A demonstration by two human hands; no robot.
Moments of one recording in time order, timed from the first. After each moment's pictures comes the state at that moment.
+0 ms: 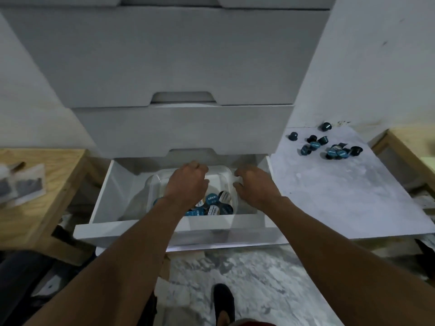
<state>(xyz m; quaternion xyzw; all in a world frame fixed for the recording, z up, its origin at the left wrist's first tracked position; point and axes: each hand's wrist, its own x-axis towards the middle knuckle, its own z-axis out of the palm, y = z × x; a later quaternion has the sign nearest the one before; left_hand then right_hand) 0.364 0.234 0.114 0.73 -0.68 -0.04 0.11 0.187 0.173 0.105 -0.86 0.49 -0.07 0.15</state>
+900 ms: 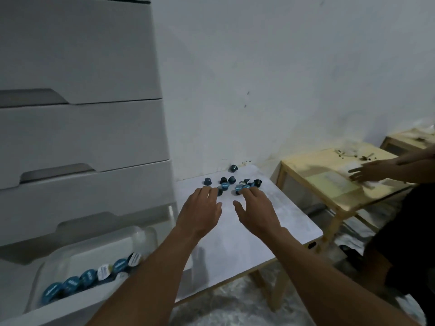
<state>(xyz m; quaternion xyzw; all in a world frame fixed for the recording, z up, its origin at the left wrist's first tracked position) 0.117 0.169 0.156 0.56 -0.80 0.08 0.21 -0.046 0.164 0.149 -0.74 0.62 -0.26 0.03</state>
